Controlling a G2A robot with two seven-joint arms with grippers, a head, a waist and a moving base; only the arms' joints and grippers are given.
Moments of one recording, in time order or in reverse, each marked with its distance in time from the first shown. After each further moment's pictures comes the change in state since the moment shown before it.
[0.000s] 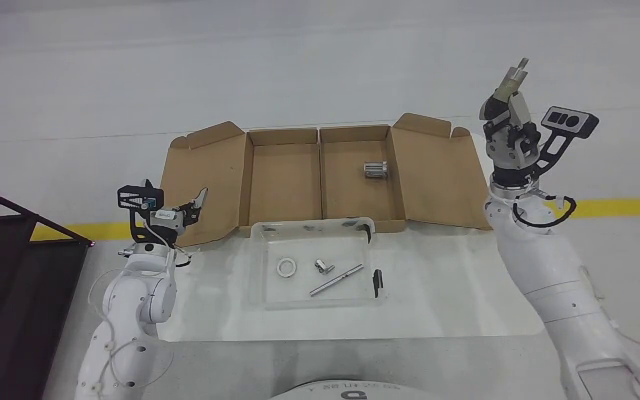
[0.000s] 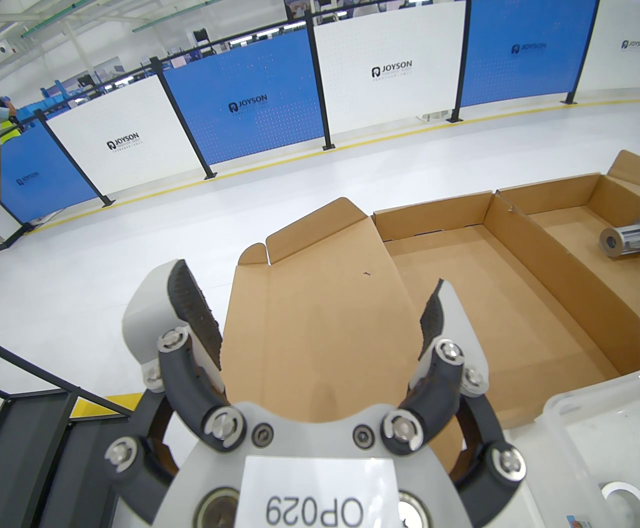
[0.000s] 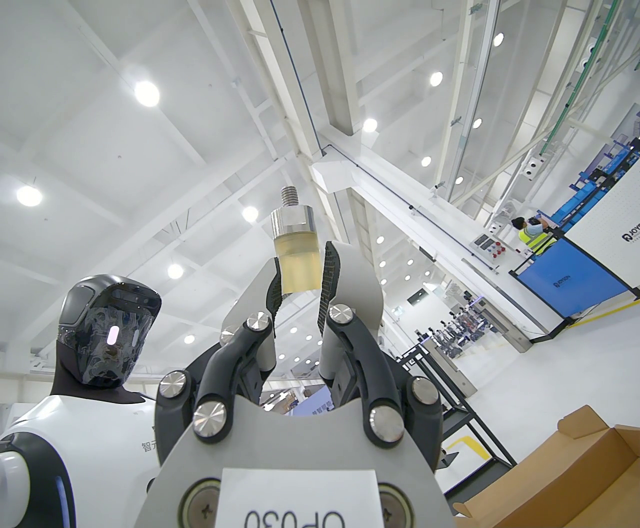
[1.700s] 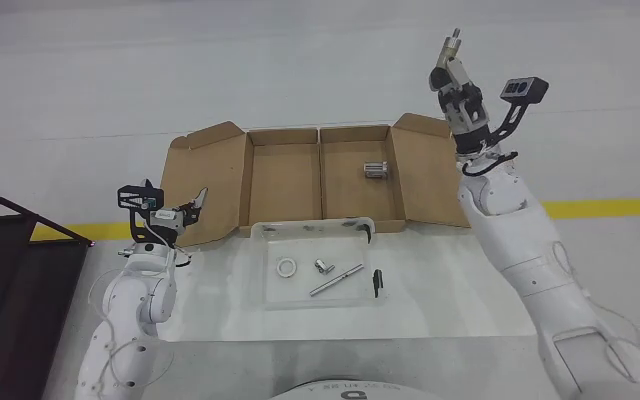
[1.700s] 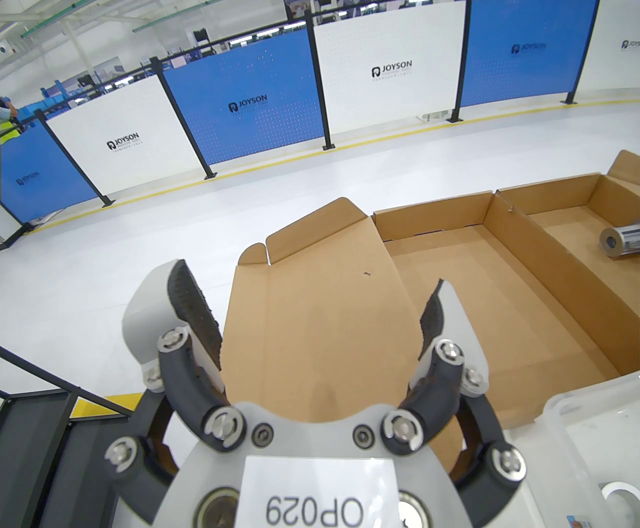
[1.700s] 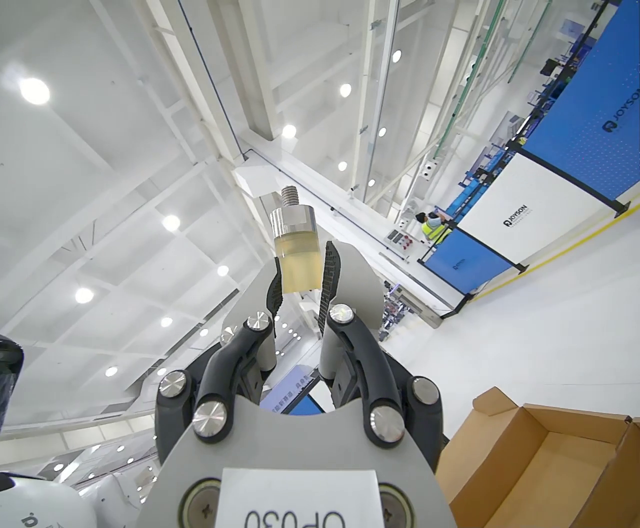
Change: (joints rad) left arm 0.000 0.000 0.000 0.000 0.000 0.000 0.000; right arm 0.178 -0.084 -0.131 0.076 -0.517 0.252 -0.477
